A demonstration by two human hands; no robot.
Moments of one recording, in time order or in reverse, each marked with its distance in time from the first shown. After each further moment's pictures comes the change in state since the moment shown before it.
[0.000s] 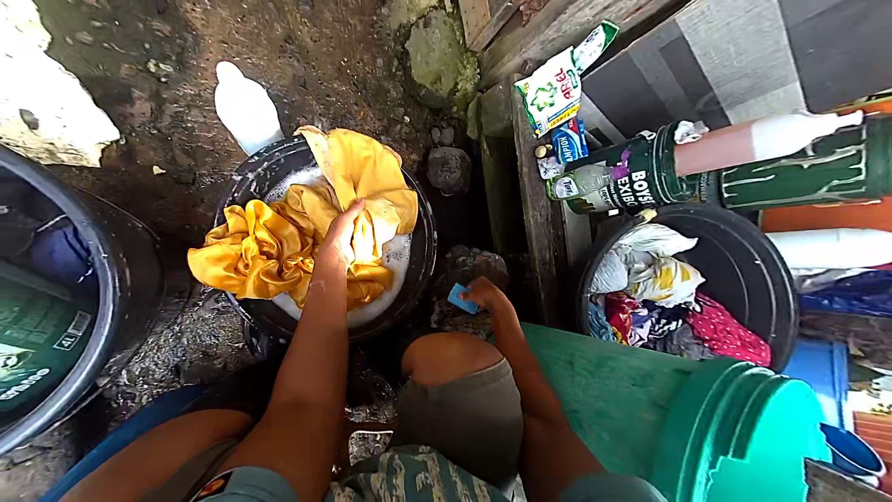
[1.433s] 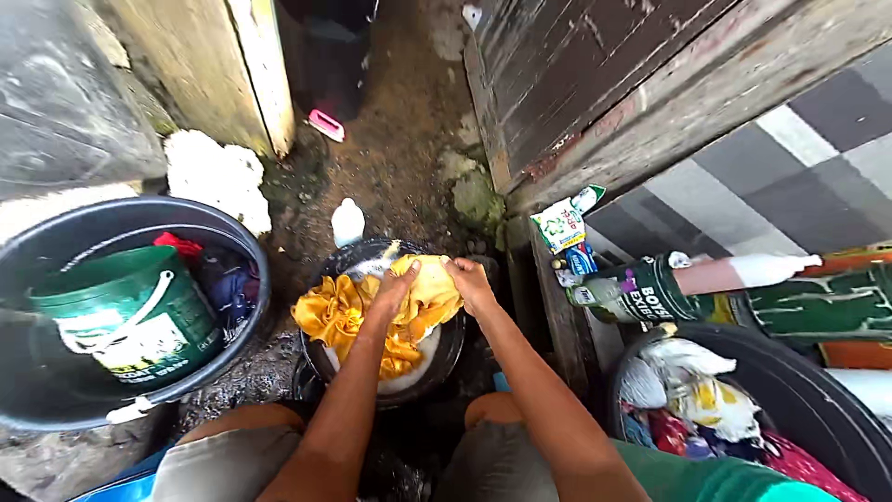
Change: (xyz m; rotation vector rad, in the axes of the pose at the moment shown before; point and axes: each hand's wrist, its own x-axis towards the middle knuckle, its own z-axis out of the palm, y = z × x) left_hand -0.086 0.052 0.014 0.193 -0.023 0.472; right_hand -0.137 -0.211 -0.054 0.646 0.288 -0.815
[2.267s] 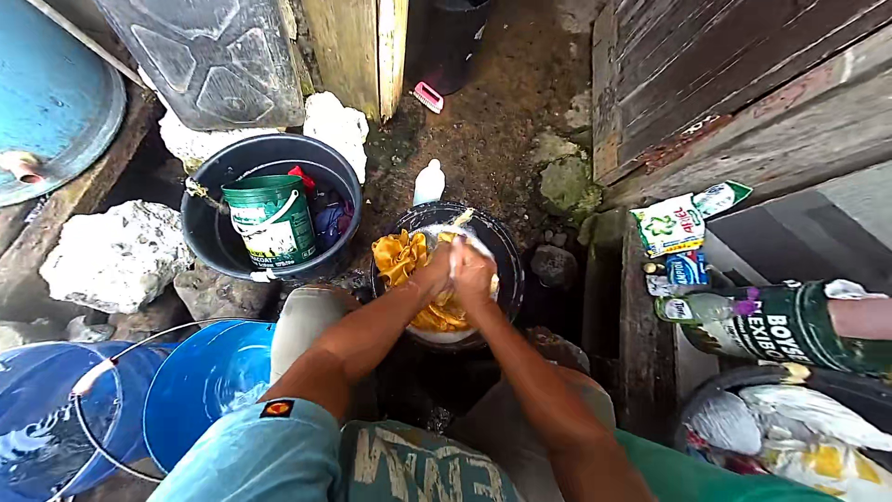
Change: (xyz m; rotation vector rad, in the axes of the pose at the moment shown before) left_hand -0.105 0.022 -0.009 0.176 0.051 -0.067; right_hand -0.100 0.007 0.087 -0.452 0.169 -0.789
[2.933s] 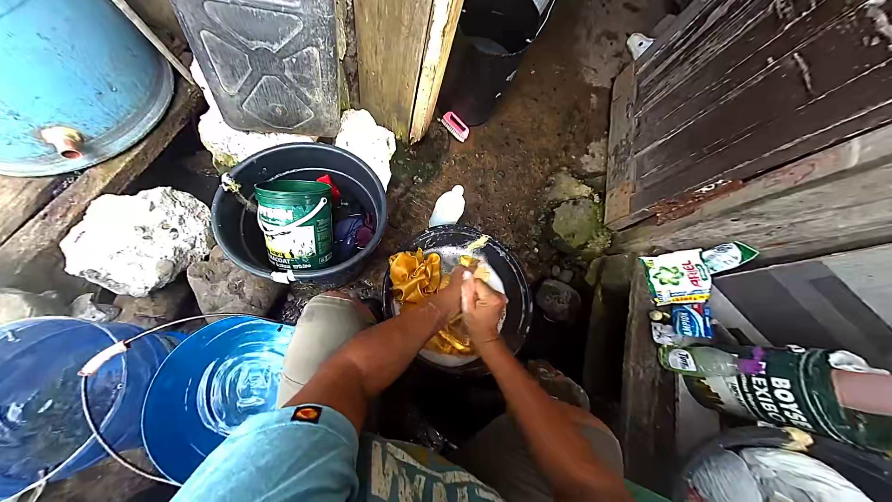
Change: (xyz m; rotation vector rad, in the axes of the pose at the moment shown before) left_hand -0.015 0.010 -0.006 -0.215 -0.057 -0.051; right_hand -0.008 0.002 0.015 0.054 0.158 -0.069
